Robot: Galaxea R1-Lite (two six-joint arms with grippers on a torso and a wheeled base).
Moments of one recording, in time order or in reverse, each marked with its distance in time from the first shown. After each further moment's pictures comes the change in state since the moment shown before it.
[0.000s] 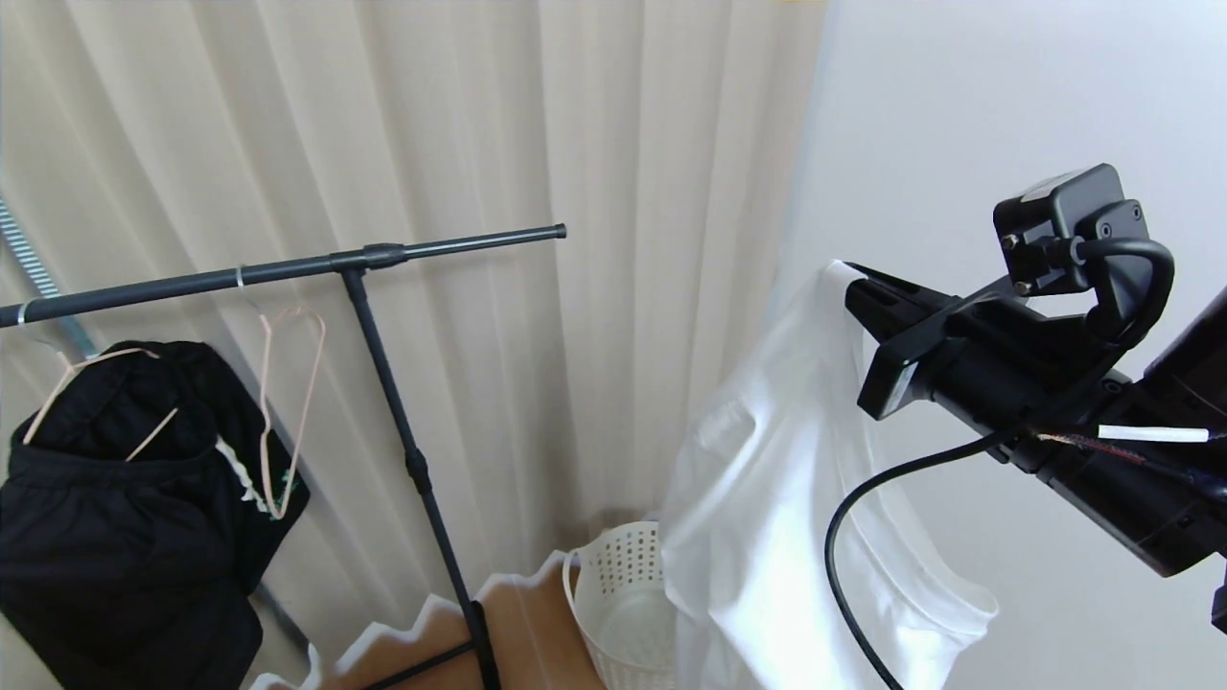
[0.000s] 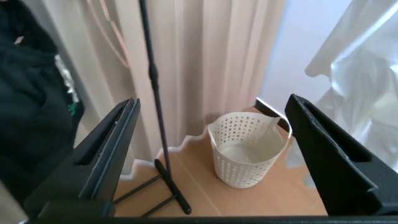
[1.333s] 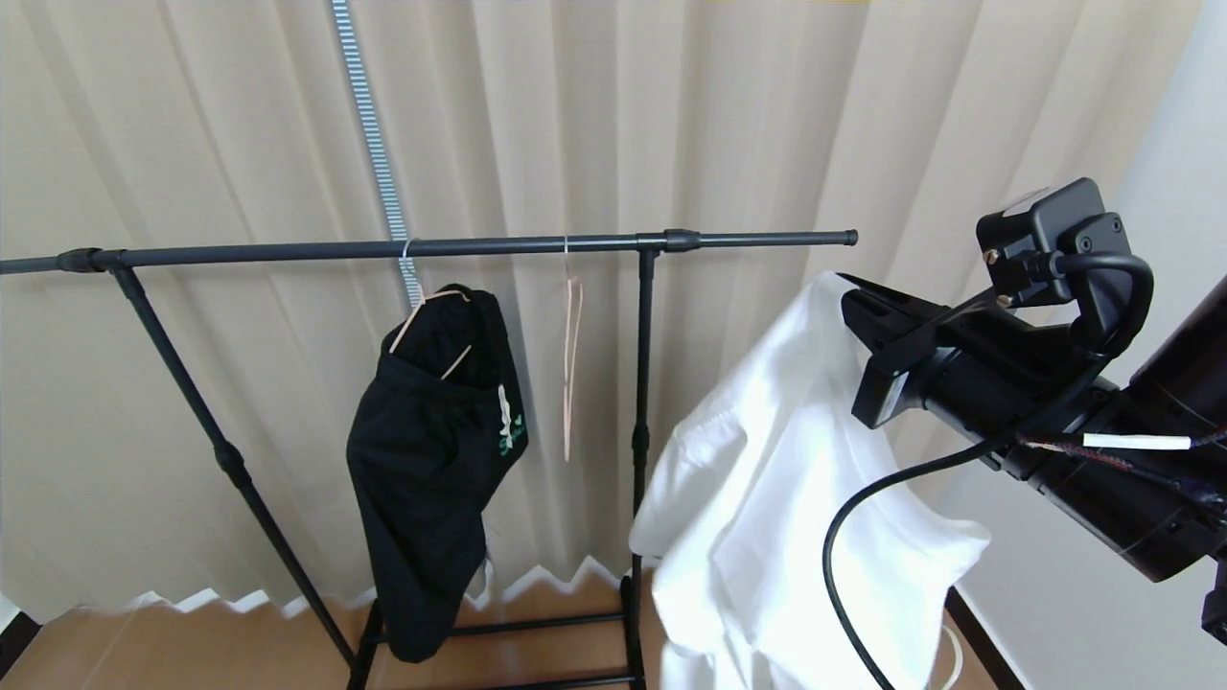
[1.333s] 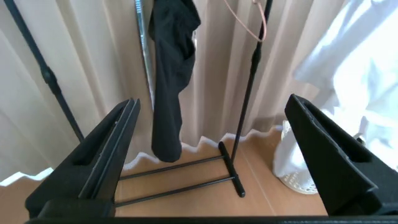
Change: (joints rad) left arm 0.000 0.000 -0.001 0.002 -0.003 -0.006; right arm 0.000 0.004 0.010 0.001 0.000 -0.004
